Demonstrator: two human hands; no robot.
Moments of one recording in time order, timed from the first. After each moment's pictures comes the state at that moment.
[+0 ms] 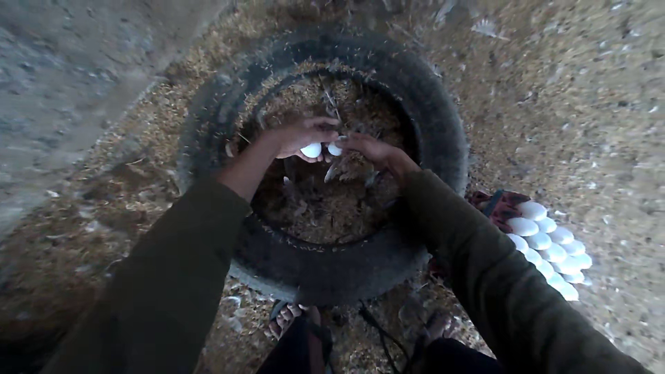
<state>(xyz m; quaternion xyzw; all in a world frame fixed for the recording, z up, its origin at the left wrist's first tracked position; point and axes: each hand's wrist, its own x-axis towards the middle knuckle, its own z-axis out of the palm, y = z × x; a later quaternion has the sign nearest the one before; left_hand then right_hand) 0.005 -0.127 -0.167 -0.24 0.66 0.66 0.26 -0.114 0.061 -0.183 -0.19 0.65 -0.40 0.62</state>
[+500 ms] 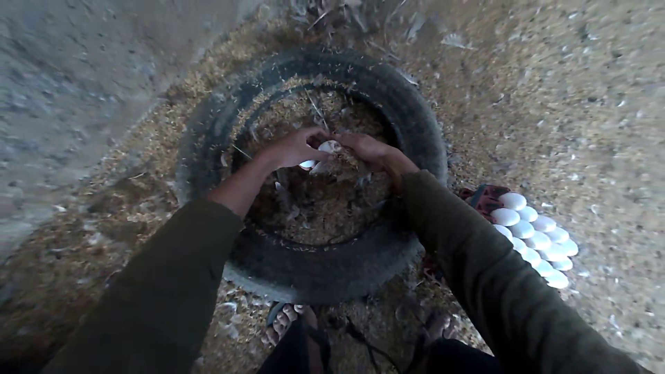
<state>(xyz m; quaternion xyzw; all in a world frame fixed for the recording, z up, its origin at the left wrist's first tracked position) 0.009 -0.105 -0.153 -0.15 0.78 0.57 0.20 -0.116 0.075 -0.150 -0.15 0.68 -0.42 0.59</state>
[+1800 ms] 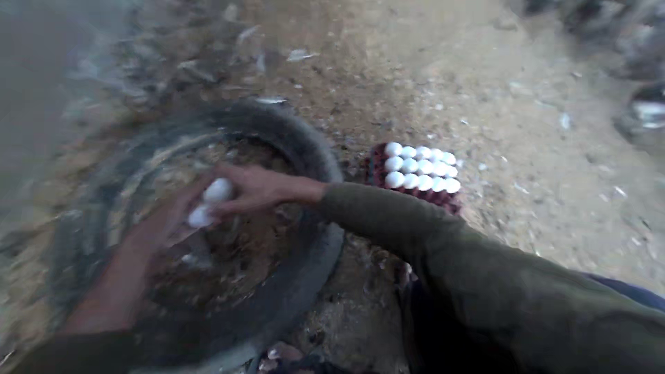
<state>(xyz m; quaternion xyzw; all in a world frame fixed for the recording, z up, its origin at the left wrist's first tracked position) 0.009 -0.055 -0.083 -0.27 0.68 0.64 0.24 -0.074 0.134 -0.068 -0.43 0.75 -0.43 0.25</state>
